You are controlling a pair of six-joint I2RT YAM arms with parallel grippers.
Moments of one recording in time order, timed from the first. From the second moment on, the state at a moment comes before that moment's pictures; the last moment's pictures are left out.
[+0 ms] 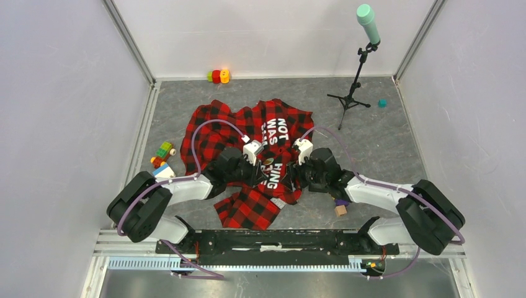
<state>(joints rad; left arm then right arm) -0.68 1.42 0.48 0.37 0.32 -0.22 0.71 1.31 0.47 0.26 -0.22 0.27</state>
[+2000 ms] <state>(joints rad) -0.71 1.17 0.65 0.20 0.55 -0.41 0.75 1.11 0.28 0.76 -0.53 -0.23</state>
